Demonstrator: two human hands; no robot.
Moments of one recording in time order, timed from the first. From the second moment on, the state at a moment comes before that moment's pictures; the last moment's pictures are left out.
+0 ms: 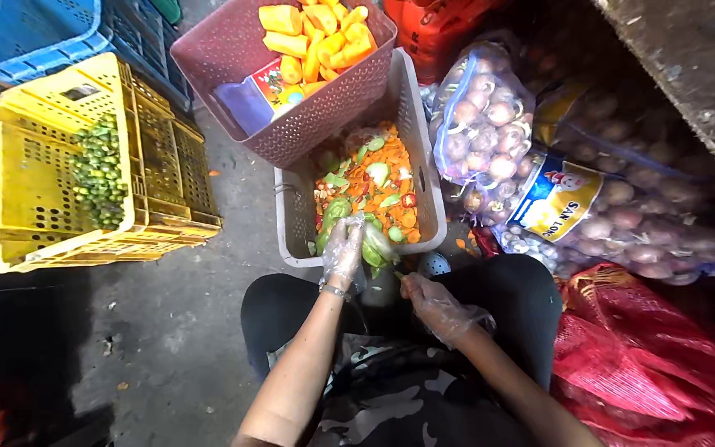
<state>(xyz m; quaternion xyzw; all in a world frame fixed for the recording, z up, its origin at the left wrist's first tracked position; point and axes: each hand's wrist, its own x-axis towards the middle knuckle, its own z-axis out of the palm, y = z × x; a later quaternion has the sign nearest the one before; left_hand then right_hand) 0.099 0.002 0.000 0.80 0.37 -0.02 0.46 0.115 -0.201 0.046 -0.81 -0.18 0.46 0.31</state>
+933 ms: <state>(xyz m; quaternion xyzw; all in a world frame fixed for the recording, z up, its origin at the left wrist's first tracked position) 0.100 0.036 0.017 0.65 0.35 -0.11 0.67 0.129 -0.188 0.056 -0.83 -0.15 0.47 0.26</state>
